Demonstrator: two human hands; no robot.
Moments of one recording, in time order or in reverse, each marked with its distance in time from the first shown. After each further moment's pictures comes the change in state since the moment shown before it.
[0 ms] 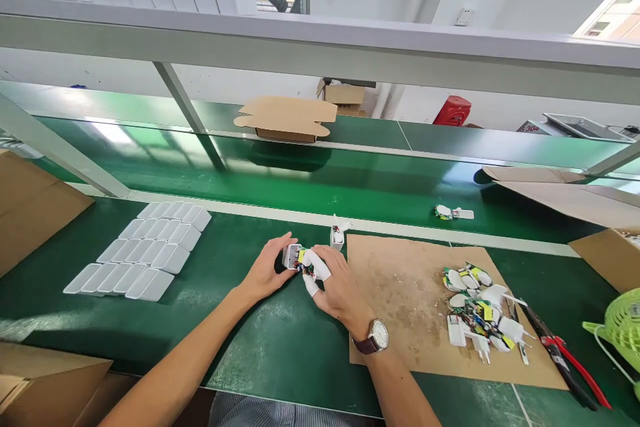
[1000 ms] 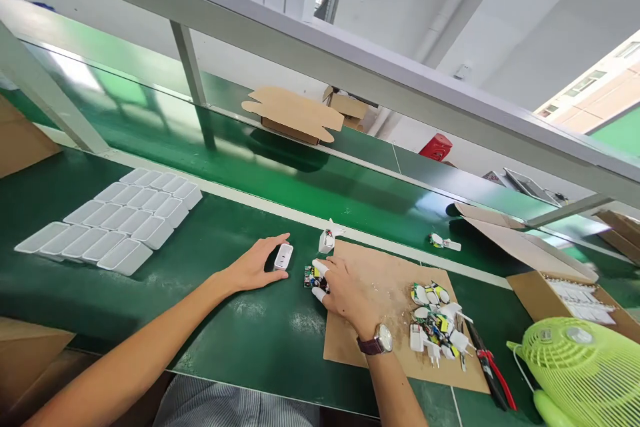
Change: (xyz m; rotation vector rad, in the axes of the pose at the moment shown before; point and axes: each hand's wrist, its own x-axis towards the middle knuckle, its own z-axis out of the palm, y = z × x) left_hand -0.004 0.006 -0.011 -0.084 -0.206 -0.194; right_hand -0.009 0.025 -0.041 -0.225 -0.685 0.213
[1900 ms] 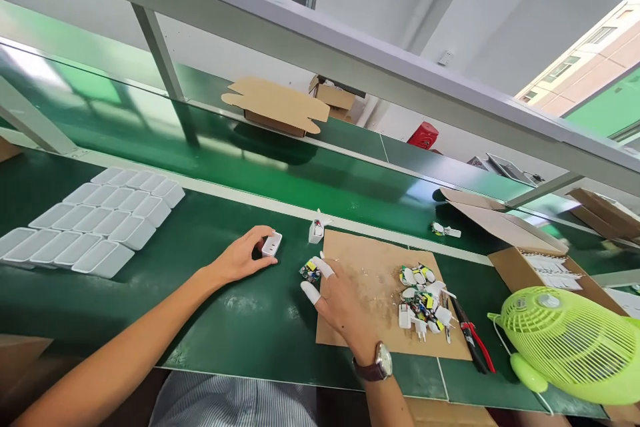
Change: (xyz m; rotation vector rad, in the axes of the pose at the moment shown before) left_hand 0.005 0.000 -0.005 0.022 0.032 0.019; right_hand -0.043 -0.028 -0.005 0.169 0.276 0.137
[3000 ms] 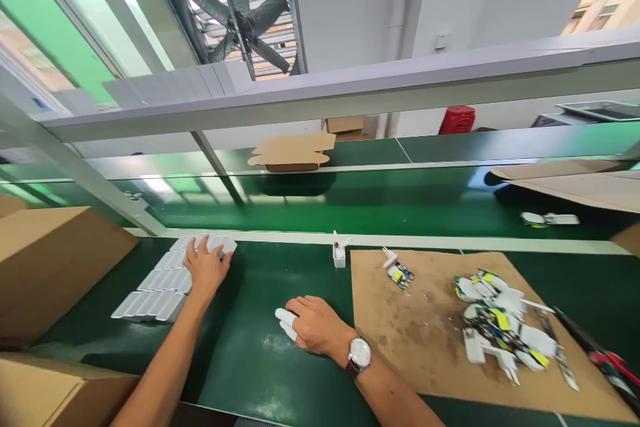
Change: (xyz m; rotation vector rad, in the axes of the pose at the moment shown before) left_hand -0.007 -0.051 -0.116 0.875 0.656 -0.389; right_hand 0.049 -0.033 0.095 -0.013 0.160 -0.704
